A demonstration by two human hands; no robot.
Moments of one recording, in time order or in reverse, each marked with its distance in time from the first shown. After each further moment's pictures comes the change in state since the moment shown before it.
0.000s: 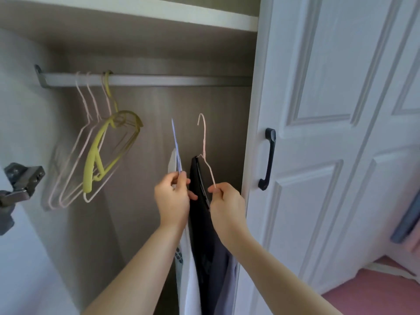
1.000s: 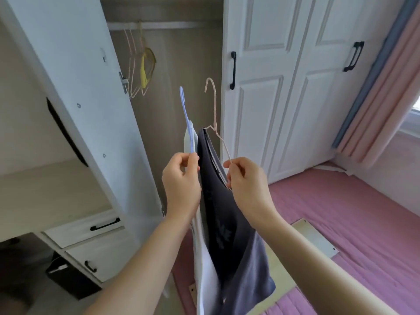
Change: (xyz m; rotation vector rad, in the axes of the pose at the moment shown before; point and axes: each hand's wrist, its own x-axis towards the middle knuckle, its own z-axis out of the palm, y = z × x) left_hand -0.372 0.175 -0.233 0.044 -0.132 -0.092; right_hand -0.429 -0.026 -0.132 -0.020 0.027 0.005
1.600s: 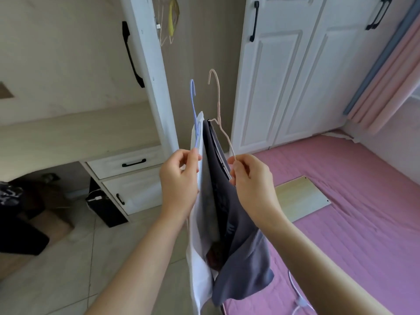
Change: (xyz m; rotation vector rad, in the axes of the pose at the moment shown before) left_hand -0.178 0.024 -0.135 0.070 -0.035 -0.084; right_hand -0.206 0.007 -0.011 -0.019 -0.068 0.053
